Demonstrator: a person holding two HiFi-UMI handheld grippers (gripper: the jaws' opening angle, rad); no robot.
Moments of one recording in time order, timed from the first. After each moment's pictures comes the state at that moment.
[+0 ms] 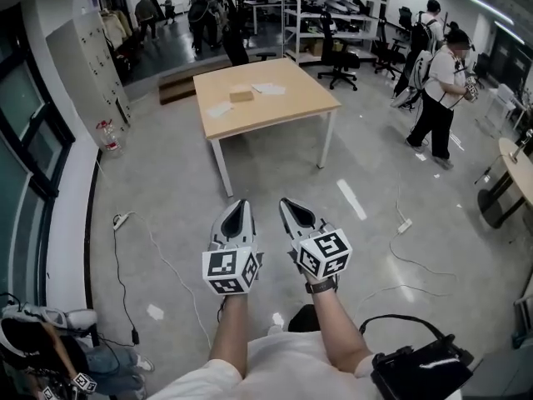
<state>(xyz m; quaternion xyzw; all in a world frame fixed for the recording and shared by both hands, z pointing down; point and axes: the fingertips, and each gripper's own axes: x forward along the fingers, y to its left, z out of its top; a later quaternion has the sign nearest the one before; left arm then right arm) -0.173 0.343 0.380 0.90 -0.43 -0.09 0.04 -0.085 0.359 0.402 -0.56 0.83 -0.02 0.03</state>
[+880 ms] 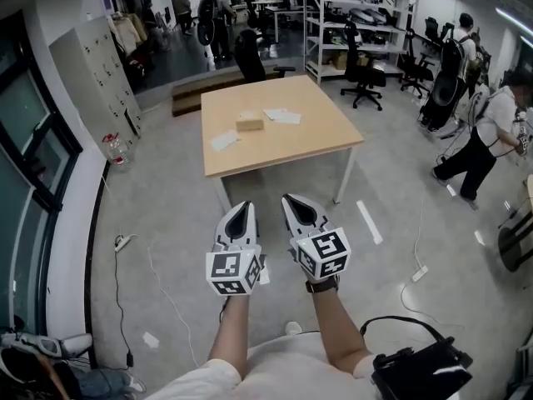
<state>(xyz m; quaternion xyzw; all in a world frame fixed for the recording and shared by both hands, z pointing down) -0.029 0.081 0.365 0.89 -0.46 -0.08 0.00 0.052 0.085 0.369 -0.55 0.84 0.03 0.01</state>
